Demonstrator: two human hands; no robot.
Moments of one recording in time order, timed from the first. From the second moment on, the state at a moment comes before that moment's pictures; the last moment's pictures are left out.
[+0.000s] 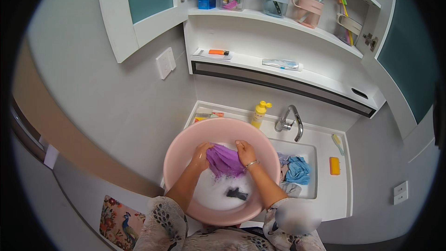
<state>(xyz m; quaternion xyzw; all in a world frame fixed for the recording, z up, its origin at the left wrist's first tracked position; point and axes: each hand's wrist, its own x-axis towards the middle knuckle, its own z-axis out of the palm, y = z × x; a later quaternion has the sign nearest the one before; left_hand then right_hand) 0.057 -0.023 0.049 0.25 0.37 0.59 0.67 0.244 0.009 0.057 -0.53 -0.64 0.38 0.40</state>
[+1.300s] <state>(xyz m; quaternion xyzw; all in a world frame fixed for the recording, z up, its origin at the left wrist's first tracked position) 0.051 -0.012 -0.048 0.06 0.41 0.60 0.68 0.164 -0.008 0.027 -0.47 -0.65 0.45 0.39</state>
